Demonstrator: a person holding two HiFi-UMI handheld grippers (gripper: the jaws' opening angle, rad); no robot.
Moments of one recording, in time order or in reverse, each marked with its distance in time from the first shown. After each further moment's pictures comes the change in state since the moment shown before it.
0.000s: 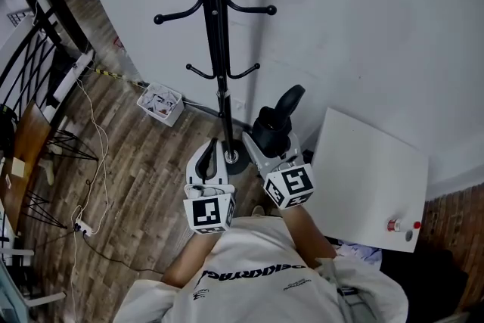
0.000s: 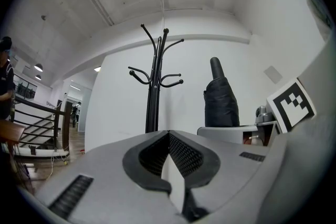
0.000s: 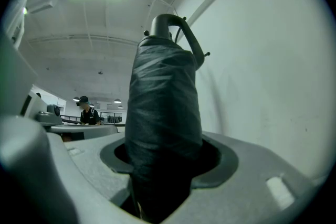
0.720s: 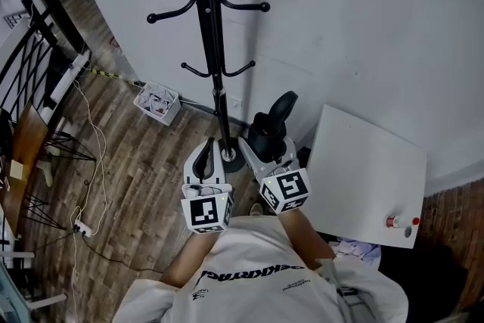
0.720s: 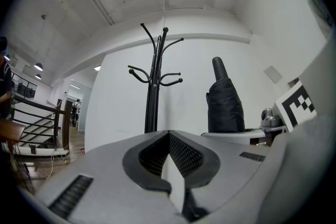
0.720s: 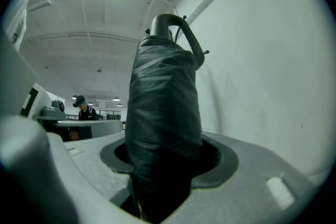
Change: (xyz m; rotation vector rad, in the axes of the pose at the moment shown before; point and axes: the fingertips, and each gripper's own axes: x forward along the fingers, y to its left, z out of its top) left arm -0.001 -0.004 -0.004 -0.004 0.009 -0.001; right arm -0.013 0.005 -0.013 -0.004 0.030 -0.015
